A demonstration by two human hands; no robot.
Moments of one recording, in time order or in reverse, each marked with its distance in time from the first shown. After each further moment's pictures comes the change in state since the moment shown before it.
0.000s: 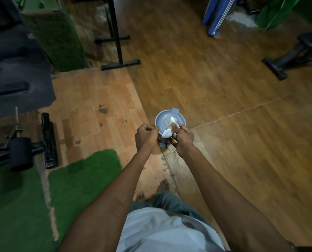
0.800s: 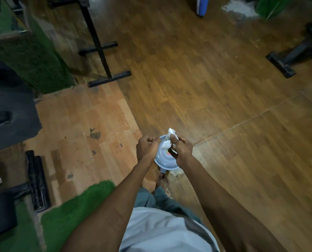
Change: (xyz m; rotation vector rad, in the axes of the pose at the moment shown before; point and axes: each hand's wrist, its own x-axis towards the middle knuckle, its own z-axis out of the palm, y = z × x) left_hand 0.222 0.116 0.107 0.157 -0.129 -0.040; right_hand 0.221 -0.114 0.091 -0.041 0.092 0.128
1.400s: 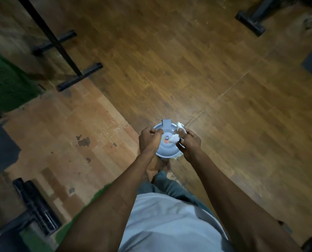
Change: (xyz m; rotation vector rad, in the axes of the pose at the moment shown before) left_hand 0.056 0.016 0.002 0.135 -0.231 0.045; right_hand 0.020 0.014 0.000 0.205 0.290 0.050
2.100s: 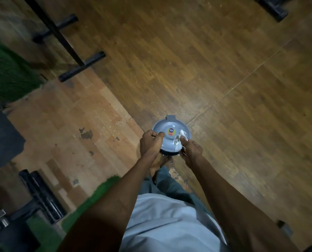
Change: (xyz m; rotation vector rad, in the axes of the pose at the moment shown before) left_hand 0.028 0.002 0.016 0.041 -0.017 -0.113; right_hand 0.040 0.008 0.001 -0.013 0.093 0.163
